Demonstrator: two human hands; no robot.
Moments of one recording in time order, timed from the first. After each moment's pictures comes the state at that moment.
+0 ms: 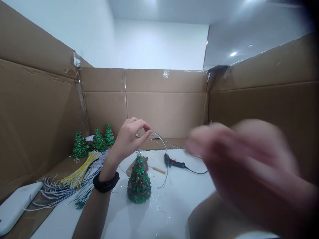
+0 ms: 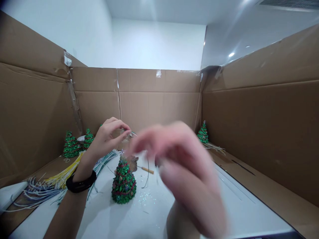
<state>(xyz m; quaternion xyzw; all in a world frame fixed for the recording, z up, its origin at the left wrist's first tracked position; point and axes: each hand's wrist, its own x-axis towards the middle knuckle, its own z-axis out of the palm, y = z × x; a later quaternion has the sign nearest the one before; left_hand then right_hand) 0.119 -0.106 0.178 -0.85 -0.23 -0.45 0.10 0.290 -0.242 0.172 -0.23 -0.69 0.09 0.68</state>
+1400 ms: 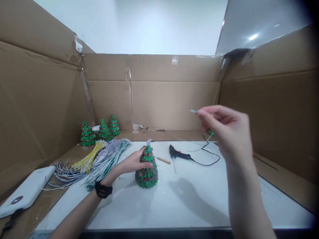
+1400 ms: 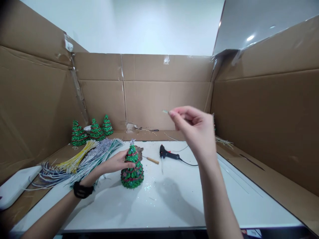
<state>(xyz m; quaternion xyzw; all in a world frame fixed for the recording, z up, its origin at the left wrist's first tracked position) 0.090 -0.075 0.049 -0.89 -0.29 -0.21 -0.28 0.330 -0.178 0.167 -0.42 -0.61 0.01 0.68</state>
